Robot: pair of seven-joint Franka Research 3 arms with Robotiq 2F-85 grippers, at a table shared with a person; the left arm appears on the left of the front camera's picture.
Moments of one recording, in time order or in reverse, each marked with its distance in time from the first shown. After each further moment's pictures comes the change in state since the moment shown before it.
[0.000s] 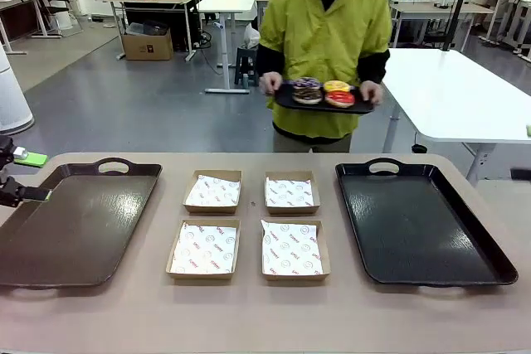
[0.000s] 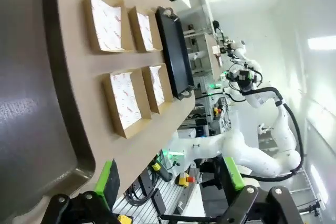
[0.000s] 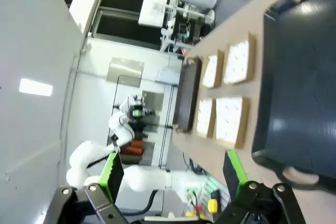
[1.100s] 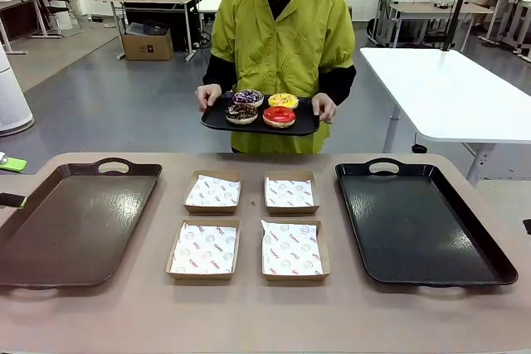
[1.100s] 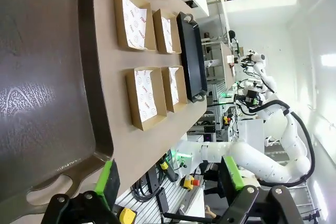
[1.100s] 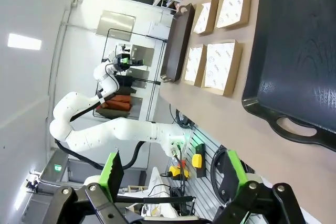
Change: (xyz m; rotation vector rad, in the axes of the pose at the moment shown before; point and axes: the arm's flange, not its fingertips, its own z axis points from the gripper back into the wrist) left arm -0.010 0.008 0.028 0.068 -0.029 0.062; right arm -0.041 -0.013 0.010 -0.033 0.207 0.074
